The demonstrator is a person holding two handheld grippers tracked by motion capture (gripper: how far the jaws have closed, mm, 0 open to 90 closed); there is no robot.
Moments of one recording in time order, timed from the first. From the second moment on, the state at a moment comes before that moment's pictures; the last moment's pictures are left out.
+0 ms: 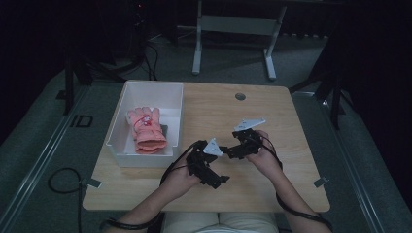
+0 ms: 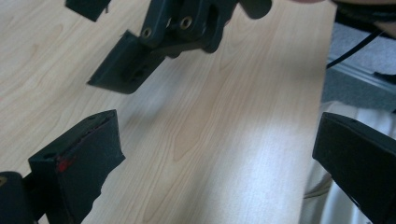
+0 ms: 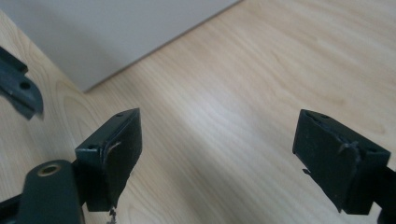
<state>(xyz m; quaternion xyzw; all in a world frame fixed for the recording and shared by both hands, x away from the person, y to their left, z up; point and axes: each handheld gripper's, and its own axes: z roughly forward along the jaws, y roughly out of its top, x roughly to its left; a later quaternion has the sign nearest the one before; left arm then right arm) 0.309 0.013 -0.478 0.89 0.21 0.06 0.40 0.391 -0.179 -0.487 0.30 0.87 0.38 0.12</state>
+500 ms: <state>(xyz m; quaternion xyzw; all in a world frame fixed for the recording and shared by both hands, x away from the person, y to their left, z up) 0.308 0.013 -0.526 0.89 0.22 0.06 0.39 0.382 -0.201 -0.523 0.31 0.87 0.36 0.12</state>
